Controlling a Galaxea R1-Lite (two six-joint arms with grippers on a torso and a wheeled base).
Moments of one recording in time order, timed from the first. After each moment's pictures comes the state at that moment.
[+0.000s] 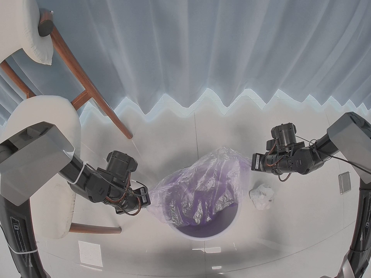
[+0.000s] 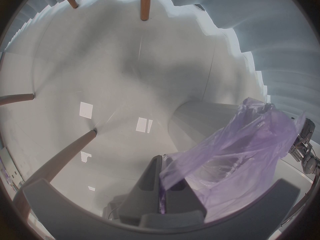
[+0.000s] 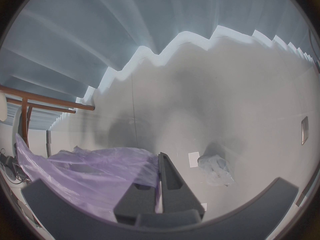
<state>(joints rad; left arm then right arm) -0.36 2.20 -1.00 -0.18 -0.13 -0.64 0.11 2.24 -1.24 -0.28 0.13 0.32</state>
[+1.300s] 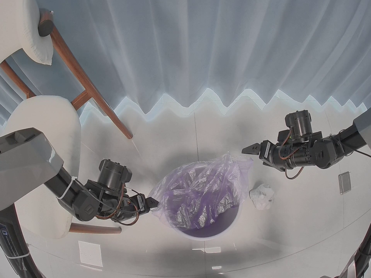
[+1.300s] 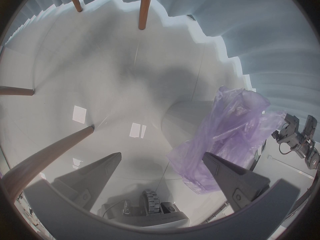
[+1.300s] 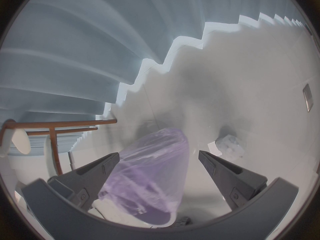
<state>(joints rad) -0.41 2.08 -0.76 -0.41 -0.11 -0.69 0.13 2.02 -1.12 -0.22 0.22 0.57</state>
